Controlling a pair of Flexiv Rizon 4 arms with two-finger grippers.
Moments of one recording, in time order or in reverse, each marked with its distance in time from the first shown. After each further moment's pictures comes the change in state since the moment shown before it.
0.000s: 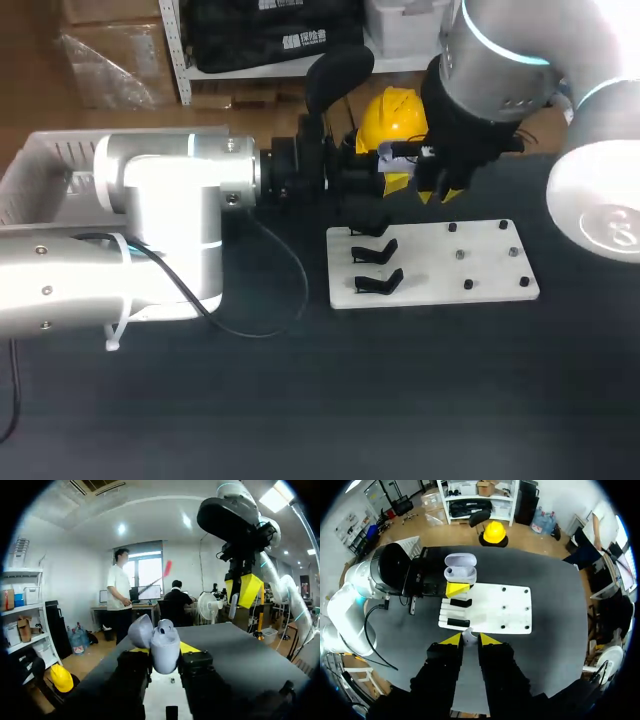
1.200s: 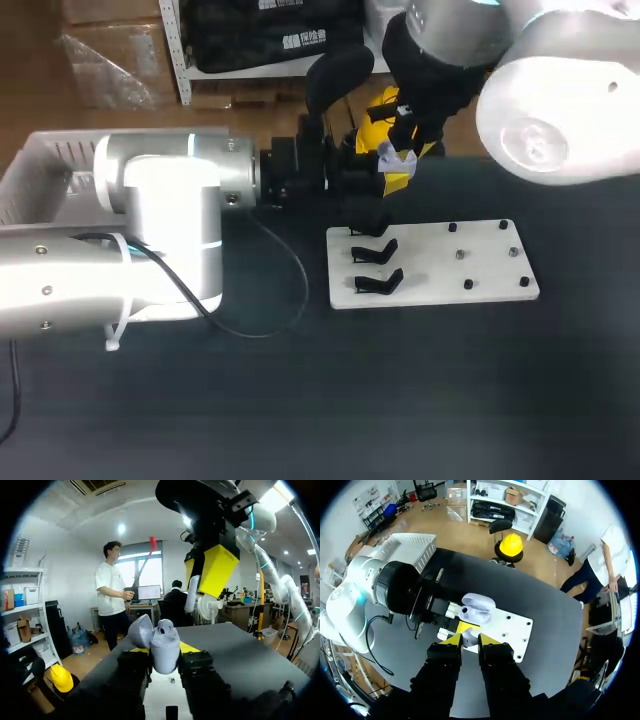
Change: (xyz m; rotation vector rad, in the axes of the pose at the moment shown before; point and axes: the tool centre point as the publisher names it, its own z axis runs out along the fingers) left arm 0.000 0.000 0.000 0.000 0.000 0.000; right arm -0.063 0.014 0.006 -0.004 0.011 -0.237
